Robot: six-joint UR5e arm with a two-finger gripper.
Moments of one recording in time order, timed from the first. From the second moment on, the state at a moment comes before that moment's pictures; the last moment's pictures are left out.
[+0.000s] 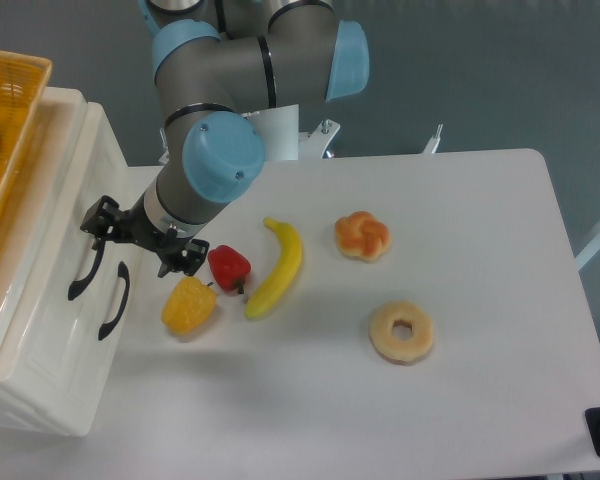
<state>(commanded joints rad) 2.22 -1.87 -1.49 -1.54 1.04 0.47</state>
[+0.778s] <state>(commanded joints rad) 2.20 -1.90 -1.49 -1.54 1.05 0.45</state>
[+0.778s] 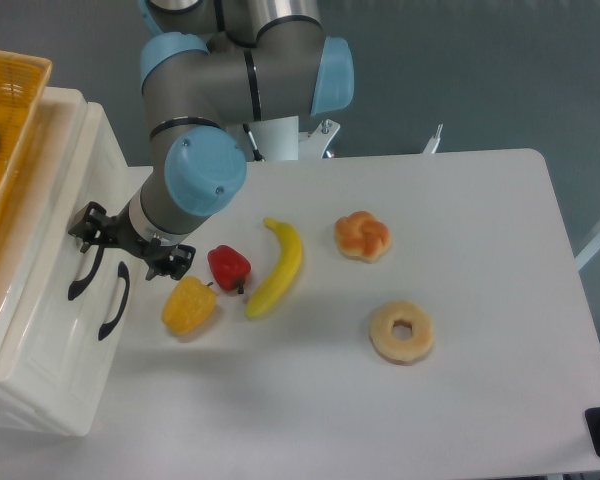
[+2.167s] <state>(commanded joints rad) 2.16 -1.90 -1.50 -1.48 1.16 0.46</state>
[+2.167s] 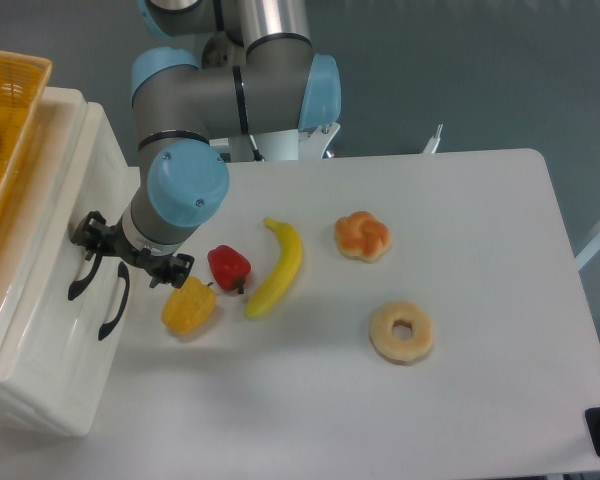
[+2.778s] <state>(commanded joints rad) 2.16 -1.90 -1.50 -1.47 1.18 0.47</state>
